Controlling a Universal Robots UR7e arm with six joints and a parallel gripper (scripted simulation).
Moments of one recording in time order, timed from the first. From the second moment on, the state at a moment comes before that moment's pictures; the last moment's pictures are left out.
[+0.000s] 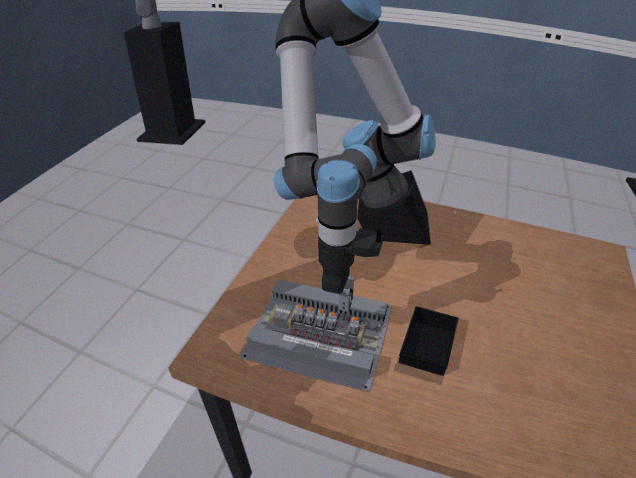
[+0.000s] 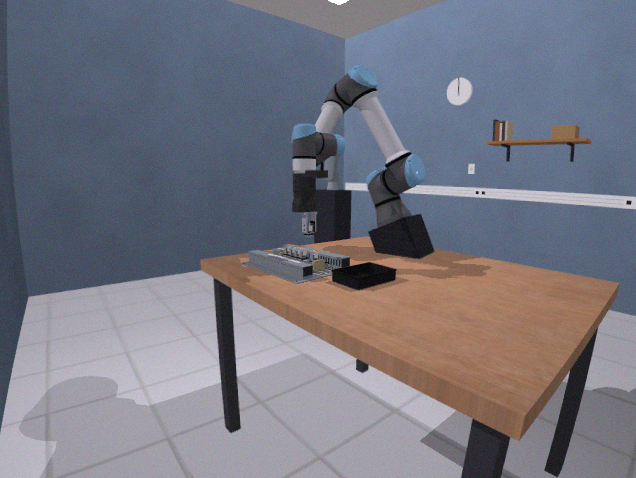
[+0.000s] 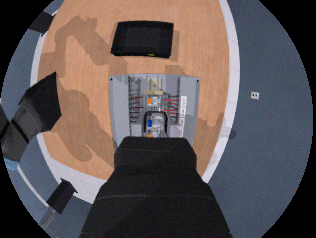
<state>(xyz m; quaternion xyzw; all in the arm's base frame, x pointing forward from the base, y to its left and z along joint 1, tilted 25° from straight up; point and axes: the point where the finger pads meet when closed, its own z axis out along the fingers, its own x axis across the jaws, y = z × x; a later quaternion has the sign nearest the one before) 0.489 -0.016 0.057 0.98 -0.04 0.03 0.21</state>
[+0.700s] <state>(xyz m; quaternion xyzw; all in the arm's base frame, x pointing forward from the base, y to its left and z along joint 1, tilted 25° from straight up) 0.482 0.053 0.028 0.98 -0.04 0.03 0.21</state>
